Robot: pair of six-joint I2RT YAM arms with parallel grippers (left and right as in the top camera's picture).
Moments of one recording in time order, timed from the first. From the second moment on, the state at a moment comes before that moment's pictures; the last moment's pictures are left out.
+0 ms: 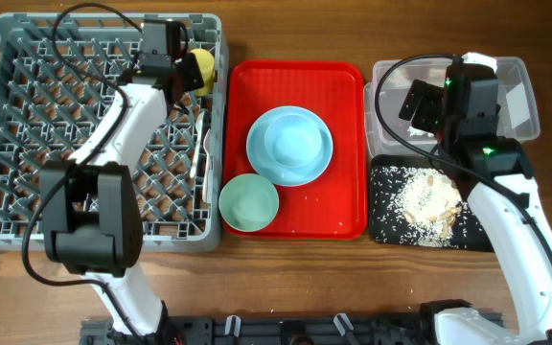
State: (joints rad) left arm -0.11 1.95 1.43 -0.35 -0.11 -0.32; right arm 0.10 1.31 1.06 -0.49 0.29 0.30
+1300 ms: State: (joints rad) left arm -0.01 1.95 1.43 -0.35 -0.06 -0.34; right arm 0.10 1.31 1.06 -0.49 0.29 0.30
